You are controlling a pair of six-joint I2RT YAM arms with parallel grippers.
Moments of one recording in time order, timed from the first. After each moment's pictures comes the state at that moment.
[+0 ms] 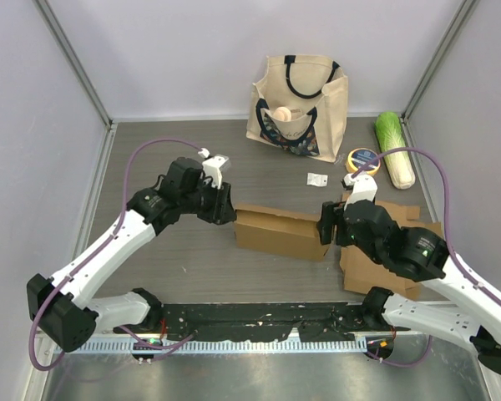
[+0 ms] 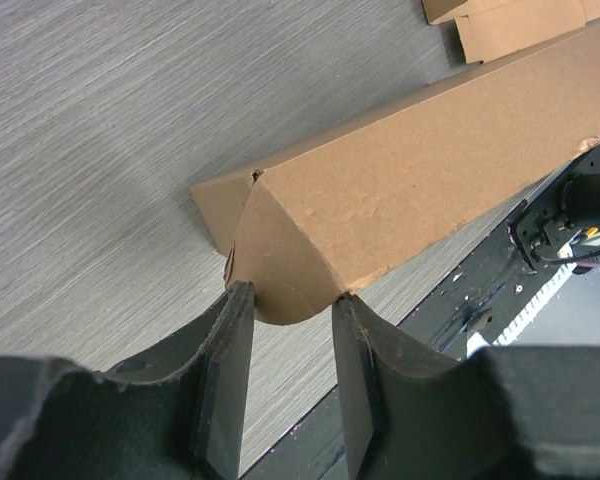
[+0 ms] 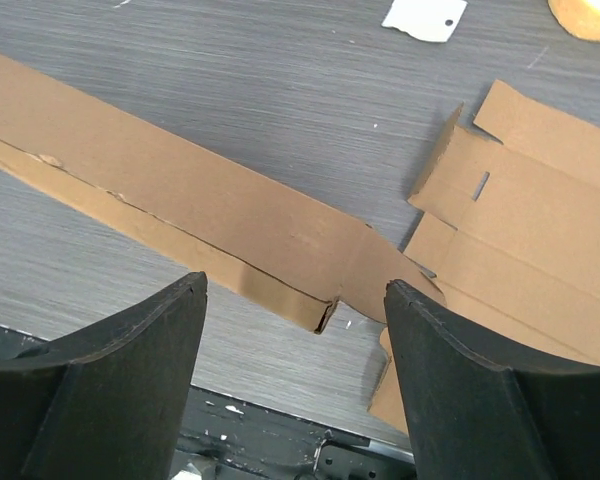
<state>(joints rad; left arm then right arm) -0.60 1.17 1.08 -0.63 0.29 -0.26 0.92 0.77 1.05 -0.95 0.48 0.50</state>
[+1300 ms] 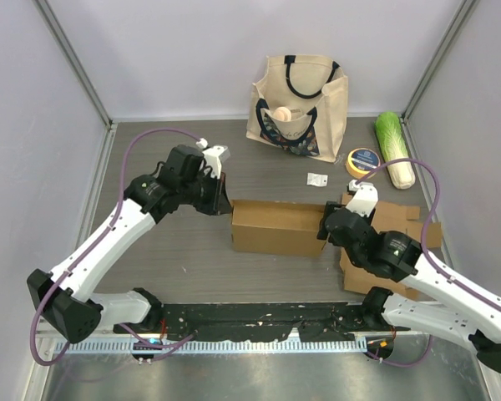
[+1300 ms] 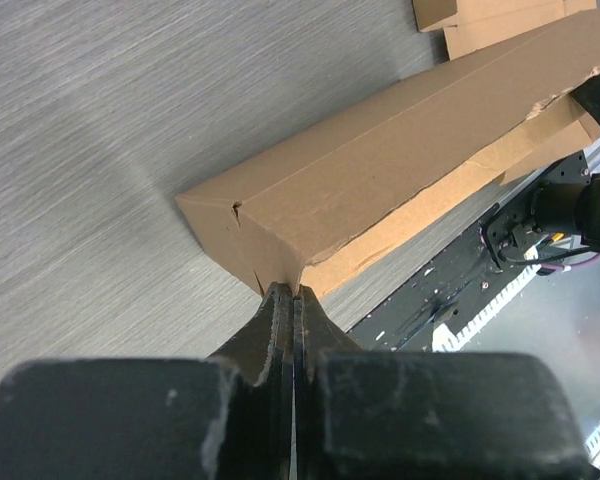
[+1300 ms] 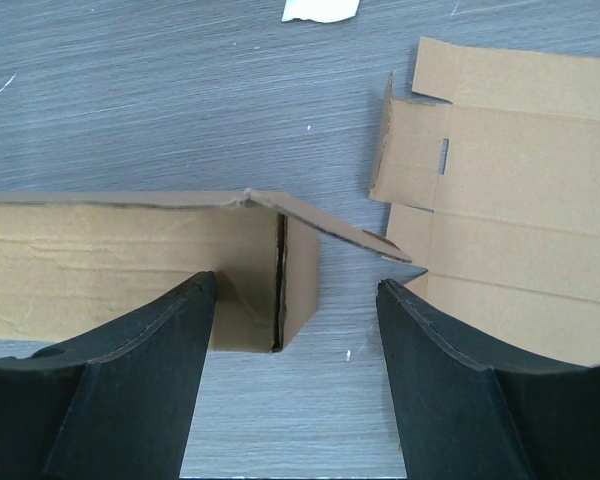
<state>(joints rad) -0.61 1.23 1.26 -0.79 0.28 -0.31 0.92 0.80 0.85 -0.87 0.71 0.79</state>
